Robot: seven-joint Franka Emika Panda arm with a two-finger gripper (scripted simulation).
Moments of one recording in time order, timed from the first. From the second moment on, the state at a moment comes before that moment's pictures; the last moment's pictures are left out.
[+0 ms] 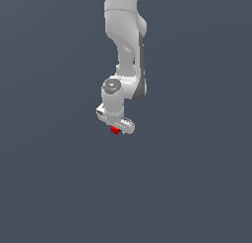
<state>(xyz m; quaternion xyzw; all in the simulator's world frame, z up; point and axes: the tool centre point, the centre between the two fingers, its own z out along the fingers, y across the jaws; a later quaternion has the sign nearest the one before) -0.077 -0.053 0.030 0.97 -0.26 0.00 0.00</state>
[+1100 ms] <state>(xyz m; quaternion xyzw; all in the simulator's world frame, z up) -0.083 -0.054 0.029 0.96 -0.28 0.00 0.00</state>
